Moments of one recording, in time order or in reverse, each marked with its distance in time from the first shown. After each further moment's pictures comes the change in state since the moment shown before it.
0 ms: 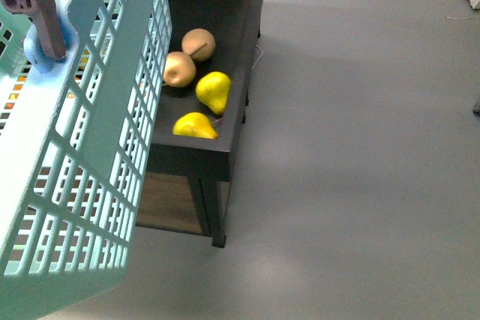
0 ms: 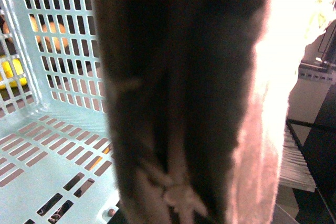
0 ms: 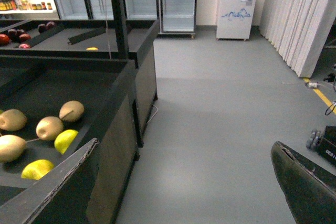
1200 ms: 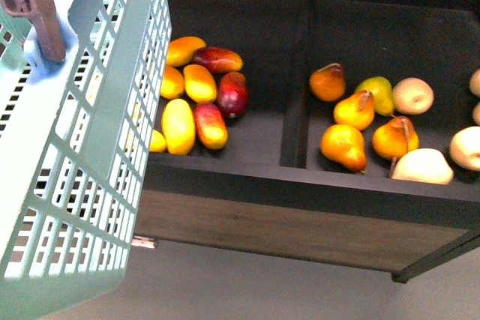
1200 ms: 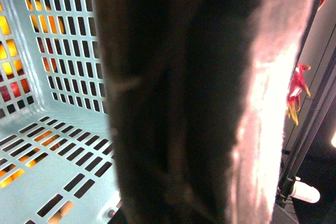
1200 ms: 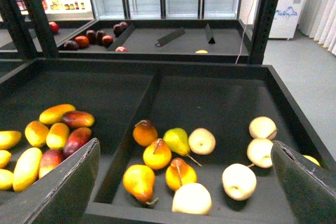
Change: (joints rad) left arm 0.002 0.000 0.000 0.000 0.000 0.001; right arm 0.000 0.000 0.000 0.000 0.000 0.000
